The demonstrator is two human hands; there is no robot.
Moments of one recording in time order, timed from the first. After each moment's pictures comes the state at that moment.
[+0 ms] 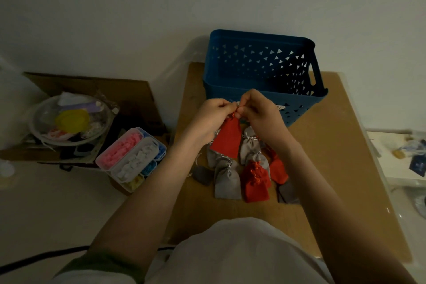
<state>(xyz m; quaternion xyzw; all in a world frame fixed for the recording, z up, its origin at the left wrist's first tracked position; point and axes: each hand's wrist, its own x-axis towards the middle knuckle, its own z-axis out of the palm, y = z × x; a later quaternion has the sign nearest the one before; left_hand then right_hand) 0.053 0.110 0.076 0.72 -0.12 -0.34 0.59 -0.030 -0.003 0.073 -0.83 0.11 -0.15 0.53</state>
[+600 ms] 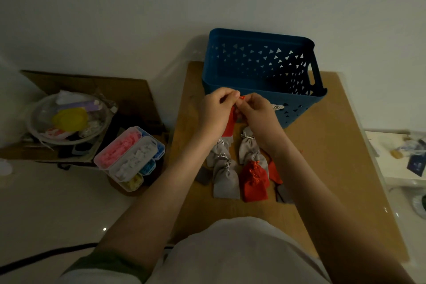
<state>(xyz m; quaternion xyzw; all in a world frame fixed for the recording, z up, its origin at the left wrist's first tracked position) 0.042 0.104 0.077 0.78 -0.20 -0.11 0.59 -0.020 0.013 0.075 -0.69 0.25 -0.15 0.66</state>
